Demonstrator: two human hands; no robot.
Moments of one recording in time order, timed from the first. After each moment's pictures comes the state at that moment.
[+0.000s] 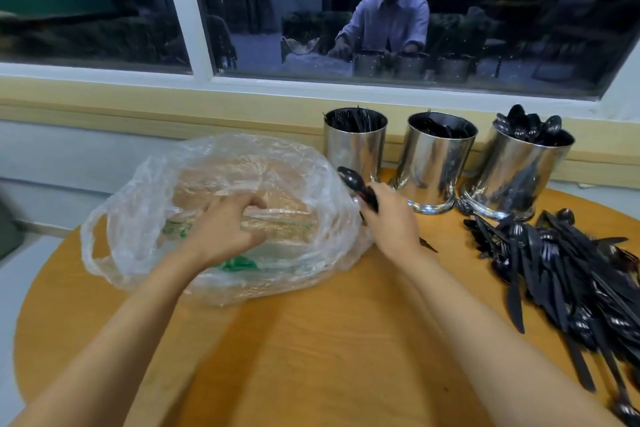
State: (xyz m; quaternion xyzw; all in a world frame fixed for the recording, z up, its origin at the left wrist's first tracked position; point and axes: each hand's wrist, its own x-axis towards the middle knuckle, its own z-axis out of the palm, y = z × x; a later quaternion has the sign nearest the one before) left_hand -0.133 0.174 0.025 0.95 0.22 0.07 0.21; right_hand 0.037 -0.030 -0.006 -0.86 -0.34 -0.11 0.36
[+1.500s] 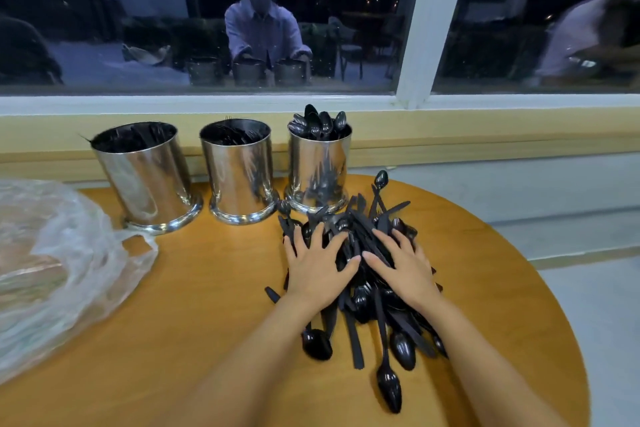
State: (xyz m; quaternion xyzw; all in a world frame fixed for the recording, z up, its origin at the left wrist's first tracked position) left_hand 0.093 -0.185 -0.064 0.98 0.04 0.02 0.18; right_hand 0.132 -0.357 -0.067 -0.96 -0.09 0.05 0.25
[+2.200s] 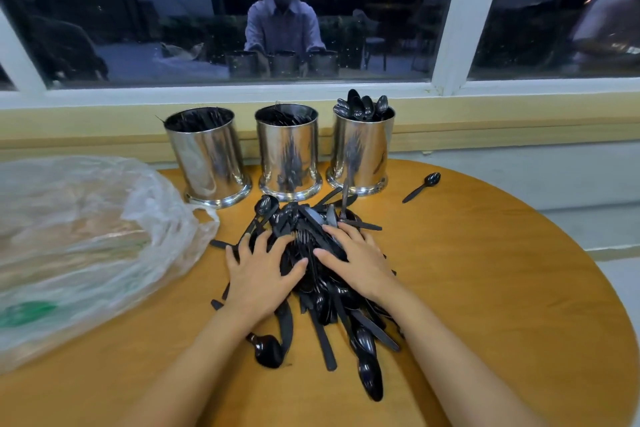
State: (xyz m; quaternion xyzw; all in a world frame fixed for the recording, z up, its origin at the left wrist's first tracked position) left_hand -0.015 -0.054 -0.069 0.98 0.13 0.04 0.14; right_hand 0.059 -0.230 -0.061 -0.93 -0.23 0.08 0.28
